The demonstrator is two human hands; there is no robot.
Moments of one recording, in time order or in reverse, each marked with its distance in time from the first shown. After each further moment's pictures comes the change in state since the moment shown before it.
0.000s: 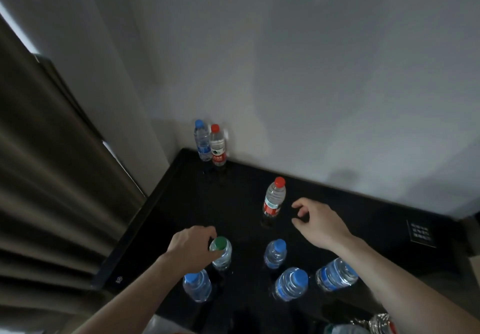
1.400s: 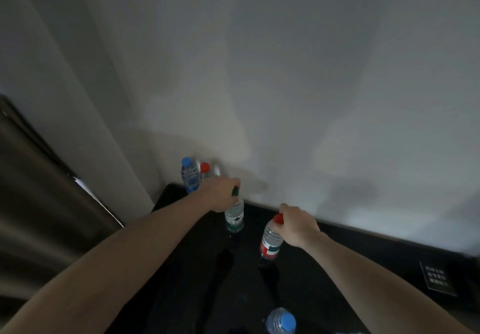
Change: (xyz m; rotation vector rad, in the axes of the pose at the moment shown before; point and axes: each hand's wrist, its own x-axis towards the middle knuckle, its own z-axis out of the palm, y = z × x) left_hand 0.232 0.031 -0.153 0.166 0.096 0.269; right_hand 0.168 -0.041 -0.011 -0.176 0.001 0.078
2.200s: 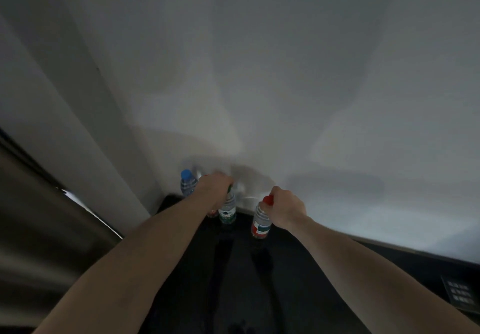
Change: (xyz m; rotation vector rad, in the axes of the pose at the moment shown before) left_hand 0.070 -0.054 0.004 0.155 0.012 -0.078; right_hand 0.089 -0.054 -0.020 0.113 0.071 0.086
